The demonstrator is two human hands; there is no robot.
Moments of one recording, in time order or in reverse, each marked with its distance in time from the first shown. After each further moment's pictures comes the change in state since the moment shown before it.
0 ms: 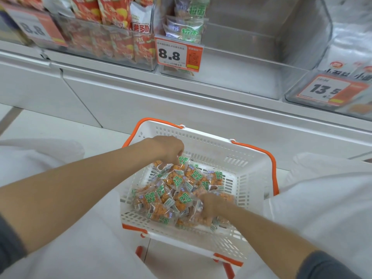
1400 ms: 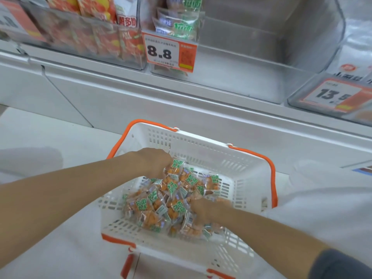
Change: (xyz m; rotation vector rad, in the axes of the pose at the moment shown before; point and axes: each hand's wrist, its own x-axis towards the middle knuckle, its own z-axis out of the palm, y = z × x) left_hand 0.001 -0.007 0.016 0.063 -0.082 0.040; right_hand 0.017 -0.002 -0.013 -0.346 -0.143 -0.106
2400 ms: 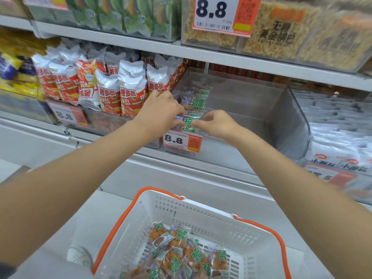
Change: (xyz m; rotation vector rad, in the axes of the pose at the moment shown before) left_hand -0.068 -0.064 -0.223 0.318 1.114 -0.171; right_hand -0.172 -0.037 -0.368 0.569 1.043 -0.047
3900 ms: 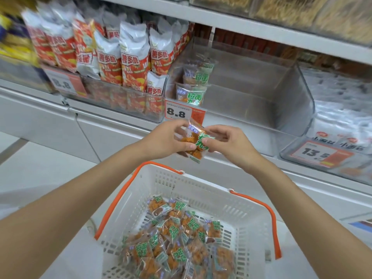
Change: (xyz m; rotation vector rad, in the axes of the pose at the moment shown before) left_hand -0.086 0.058 0.032 -1.296 -0.301 -0.354; right_hand -0.095 0.056 0.031 0.485 -0.125 -0.198
